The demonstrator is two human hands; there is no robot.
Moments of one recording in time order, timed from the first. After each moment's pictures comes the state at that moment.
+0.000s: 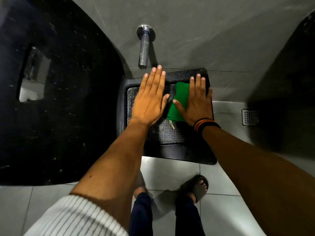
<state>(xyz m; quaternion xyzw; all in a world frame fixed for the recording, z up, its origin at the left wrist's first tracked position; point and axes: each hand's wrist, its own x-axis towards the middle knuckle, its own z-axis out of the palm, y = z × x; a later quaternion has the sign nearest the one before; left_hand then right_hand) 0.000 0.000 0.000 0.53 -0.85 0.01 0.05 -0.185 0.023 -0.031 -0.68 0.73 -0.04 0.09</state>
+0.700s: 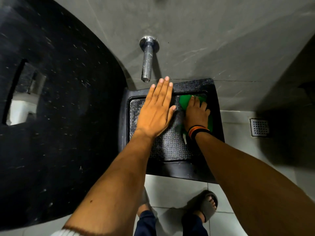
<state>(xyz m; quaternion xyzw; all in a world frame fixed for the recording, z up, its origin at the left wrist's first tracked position) -0.003 -0.023 -0.032 0.50 -0.86 0.02 0.05 -0.163 -0.020 -0.090 -0.59 0.79 0.07 0.13</state>
